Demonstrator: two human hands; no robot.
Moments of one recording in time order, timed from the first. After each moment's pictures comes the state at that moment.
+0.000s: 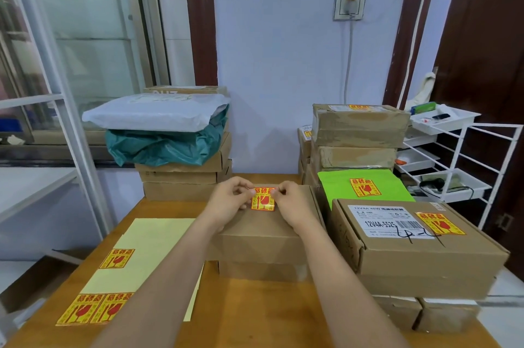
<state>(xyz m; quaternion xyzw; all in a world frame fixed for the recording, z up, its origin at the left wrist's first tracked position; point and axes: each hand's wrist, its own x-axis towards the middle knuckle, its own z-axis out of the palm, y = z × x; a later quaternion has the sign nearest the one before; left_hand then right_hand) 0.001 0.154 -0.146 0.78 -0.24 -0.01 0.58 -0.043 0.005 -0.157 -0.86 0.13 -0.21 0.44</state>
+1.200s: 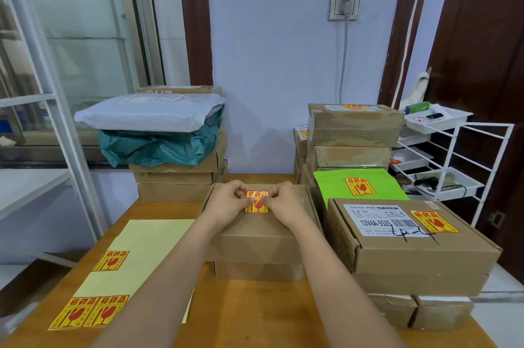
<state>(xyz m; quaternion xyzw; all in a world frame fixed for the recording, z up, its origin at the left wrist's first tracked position) 0.006 0.150 -0.148 0.84 -0.25 0.00 0.49 -0.036 0.005 -0.159 -0.90 0.14 -0.17 0.37</state>
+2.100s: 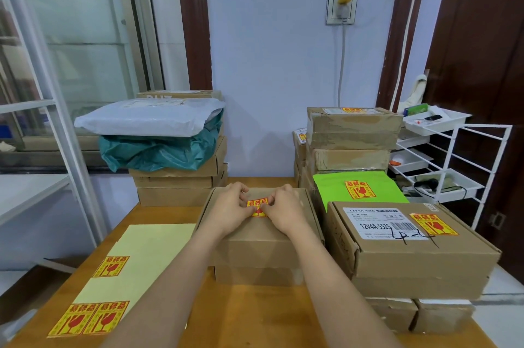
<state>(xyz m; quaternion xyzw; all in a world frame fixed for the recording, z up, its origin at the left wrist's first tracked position) -0.003 0.144 -0.145 0.88 -0.28 0.09 0.37 -0.049 0.013 -0.150 -0.94 0.14 -0.19 0.25</state>
